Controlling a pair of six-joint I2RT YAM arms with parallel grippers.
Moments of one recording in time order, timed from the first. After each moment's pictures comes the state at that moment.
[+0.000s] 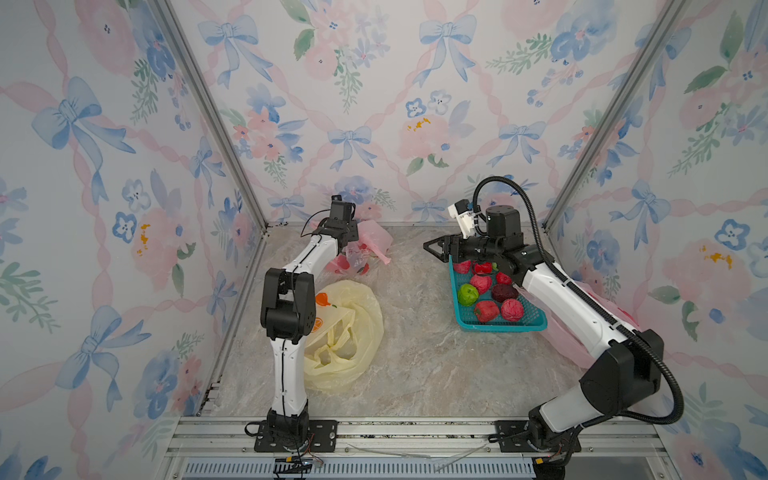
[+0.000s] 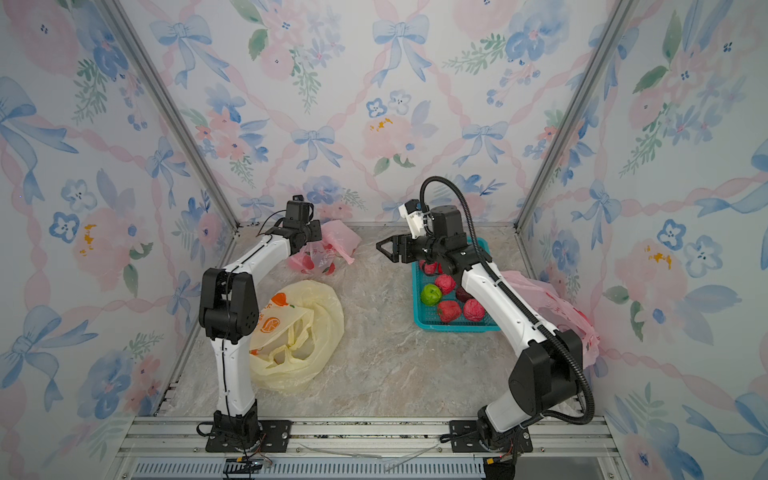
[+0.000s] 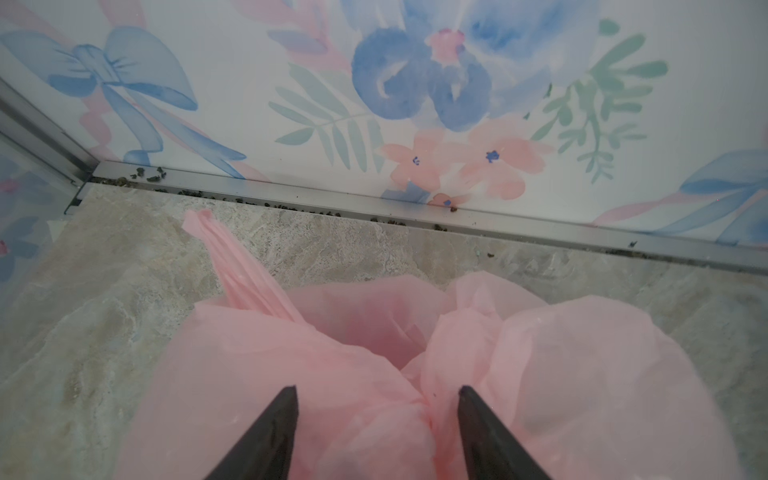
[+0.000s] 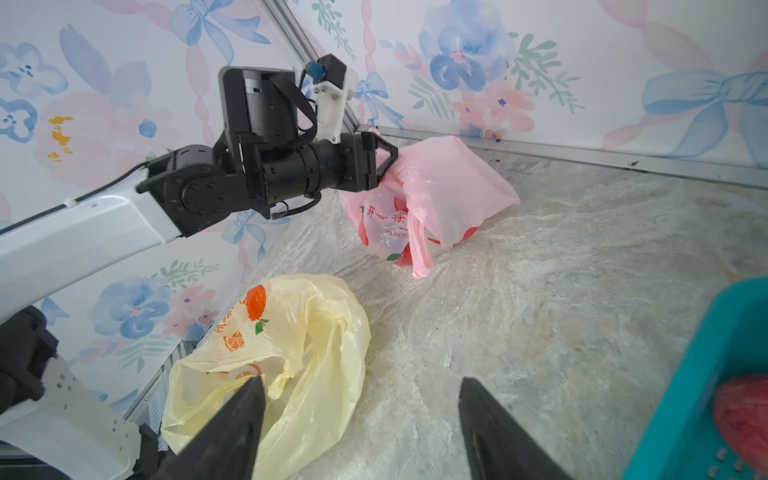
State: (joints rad) left arm -0.20 2.15 1.78 -0.33 -0.24 -0.24; right arm 0.38 1.55 1.43 -0.36 -0.57 0.28
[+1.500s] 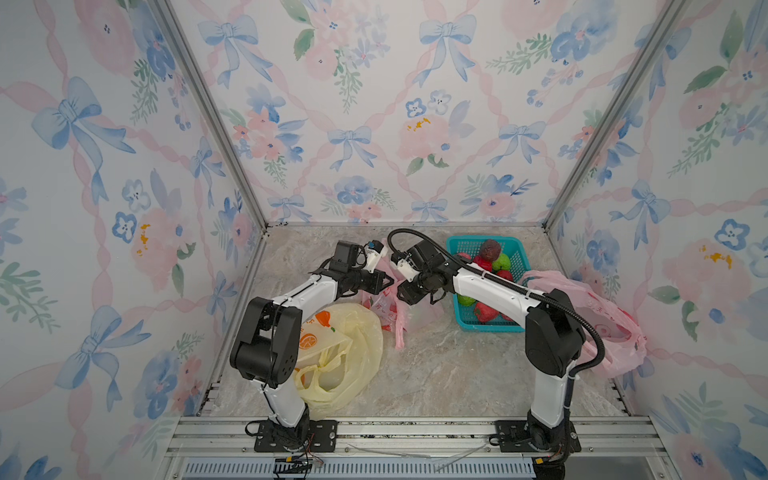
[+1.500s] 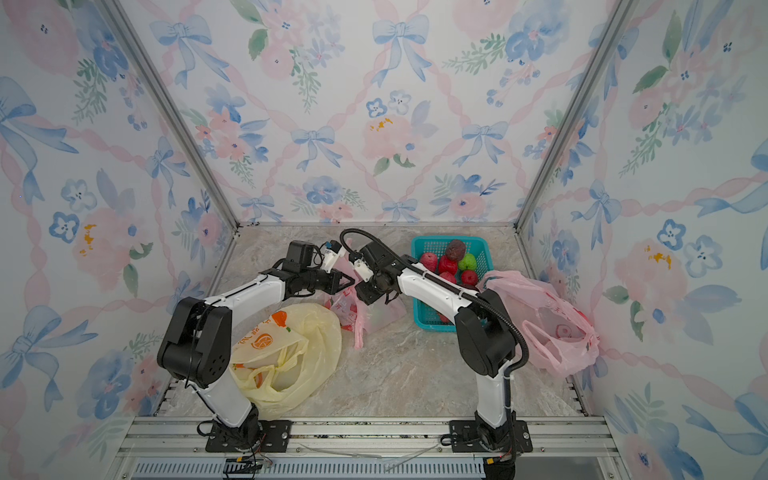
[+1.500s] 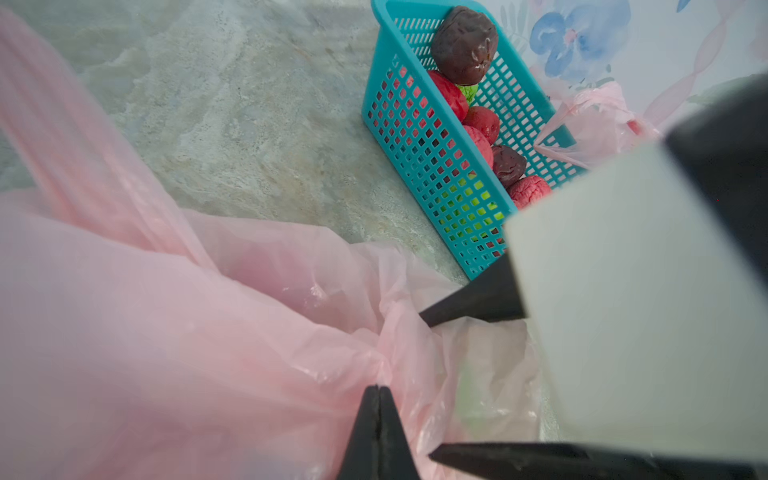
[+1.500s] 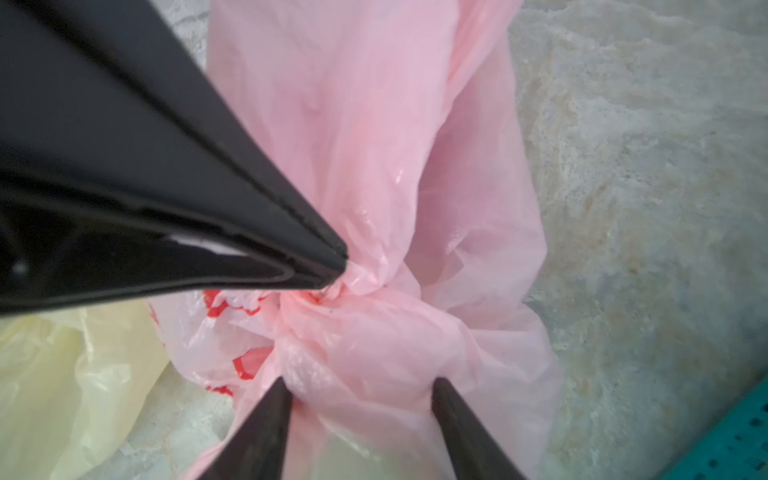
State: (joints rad) left arm -0.32 1.73 1.12 -0.14 0.68 -0.08; right arm 0.71 1.94 1.58 -0.67 -0.12 -0.05
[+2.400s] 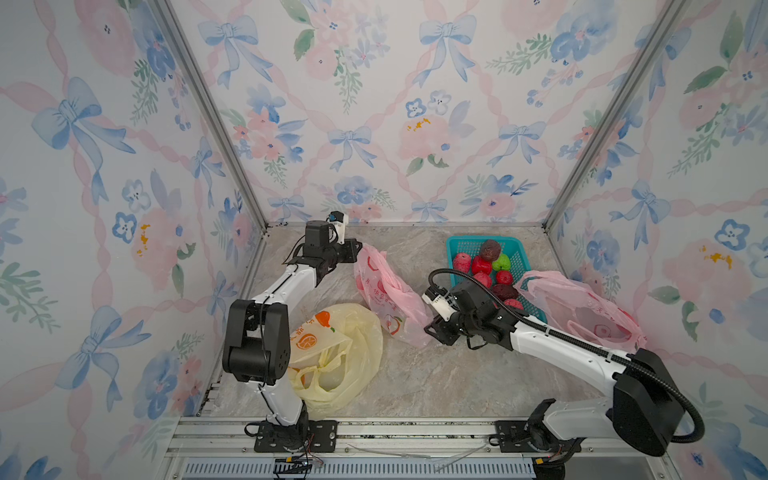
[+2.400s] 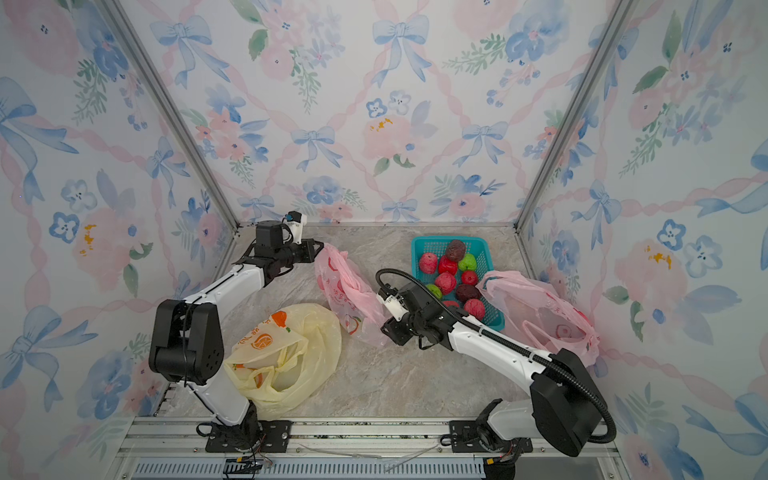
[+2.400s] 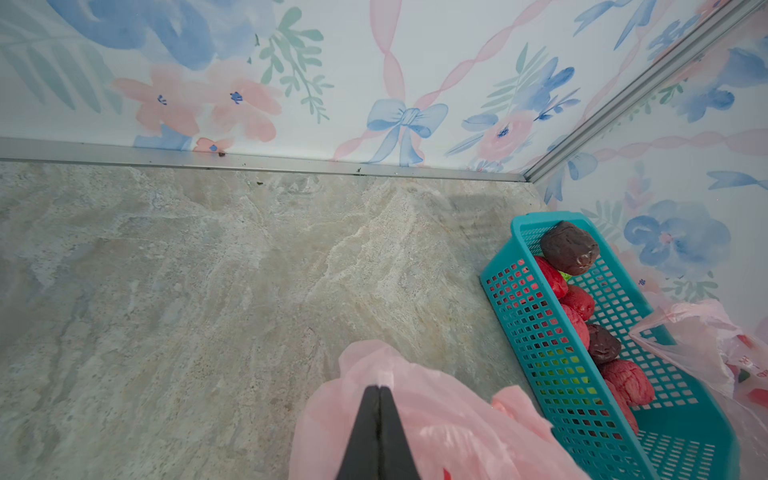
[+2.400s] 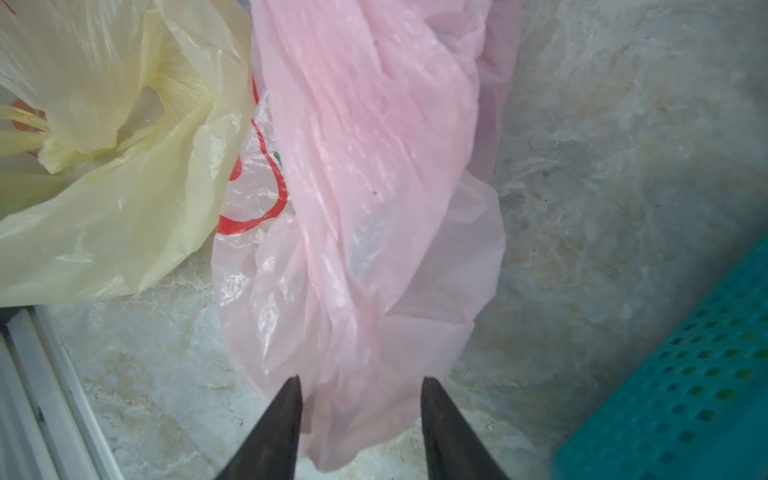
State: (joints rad) left arm -0.14 1.75 1.24 -0.03 0.47 -0.25; right arm 0.72 1.36 0.87 -0.39 -0.22 -0.01
